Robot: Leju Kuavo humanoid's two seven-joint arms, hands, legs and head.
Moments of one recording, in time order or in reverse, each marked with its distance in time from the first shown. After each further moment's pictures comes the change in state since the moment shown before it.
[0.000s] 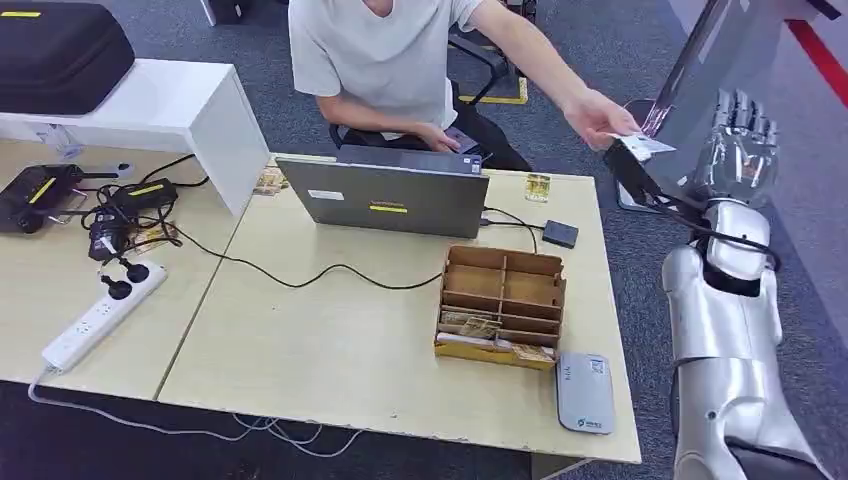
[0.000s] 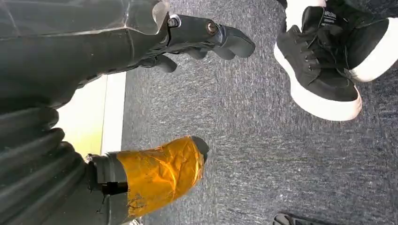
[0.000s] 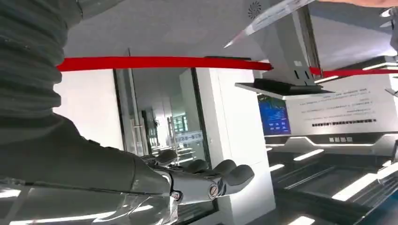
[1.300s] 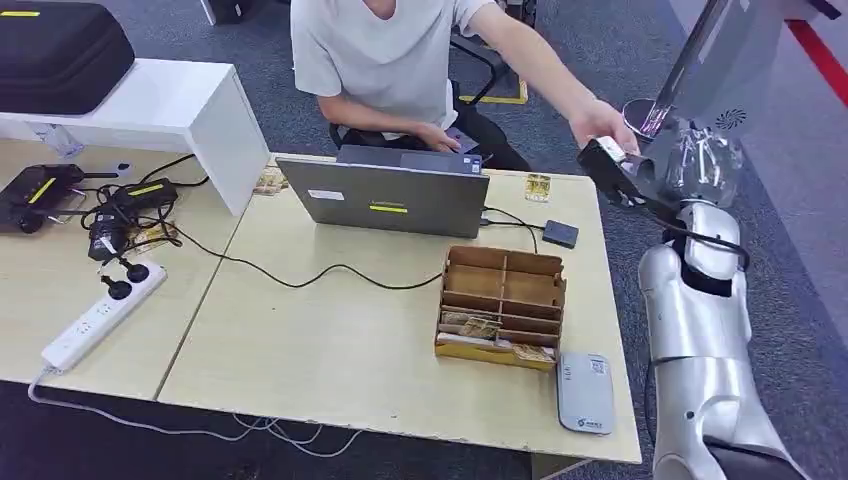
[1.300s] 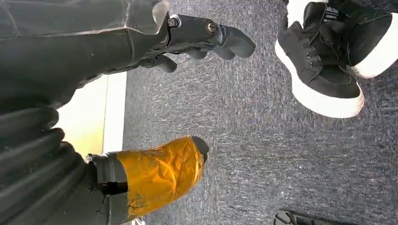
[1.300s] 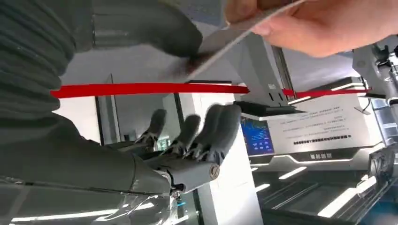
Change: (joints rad) left arm 0.000 -0.001 0.000 0.000 0.007 -0.010 0.006; right arm 0.003 0.065 -0.005 0.005 -0.073 0.017 -0.042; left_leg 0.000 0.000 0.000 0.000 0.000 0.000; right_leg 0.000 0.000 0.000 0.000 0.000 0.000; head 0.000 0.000
